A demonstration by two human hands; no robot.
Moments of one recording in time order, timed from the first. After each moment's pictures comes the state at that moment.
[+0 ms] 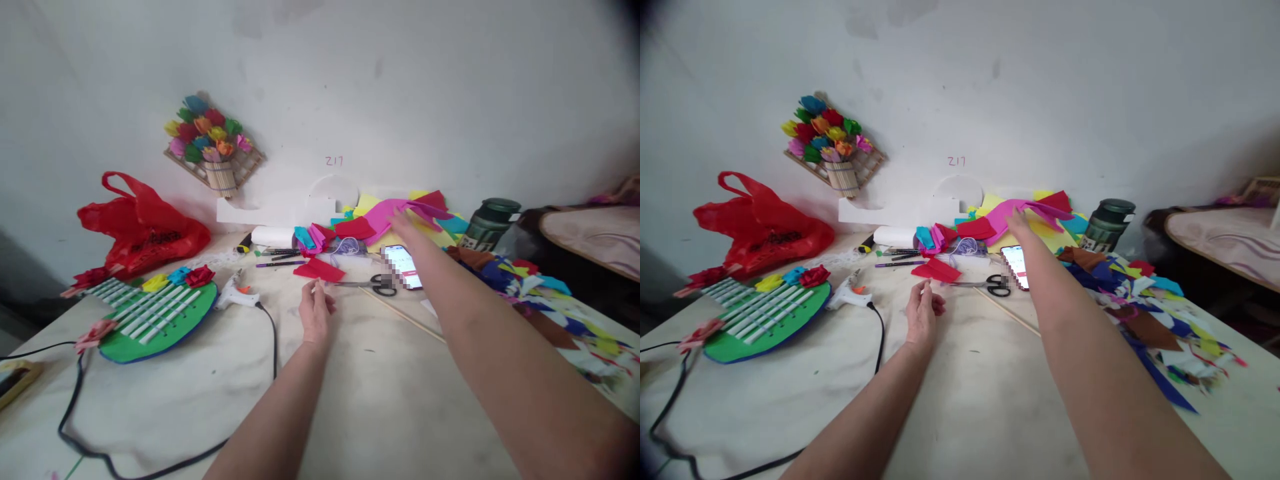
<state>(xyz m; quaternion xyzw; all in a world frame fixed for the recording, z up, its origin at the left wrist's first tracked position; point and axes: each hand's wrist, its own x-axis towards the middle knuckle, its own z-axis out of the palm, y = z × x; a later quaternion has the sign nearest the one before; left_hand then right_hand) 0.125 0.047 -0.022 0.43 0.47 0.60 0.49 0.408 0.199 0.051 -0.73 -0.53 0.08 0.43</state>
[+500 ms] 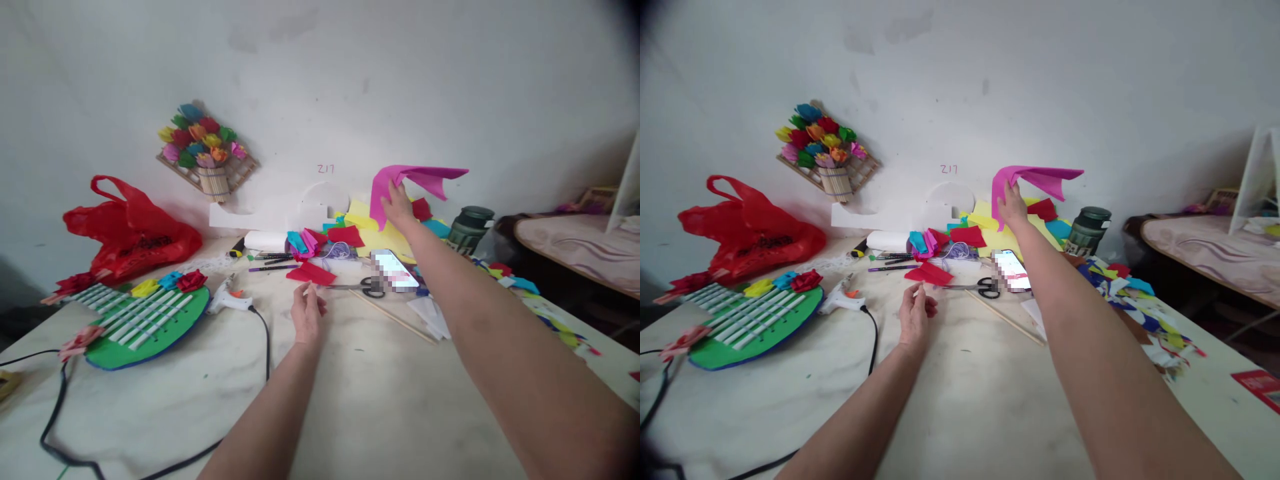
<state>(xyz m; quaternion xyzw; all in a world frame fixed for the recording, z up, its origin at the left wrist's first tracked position) 0.125 0.046 -0.020 0.43 0.46 0.61 0.48 0.392 0.173 0.130 -0.69 -0.58 -0.10 0.42</state>
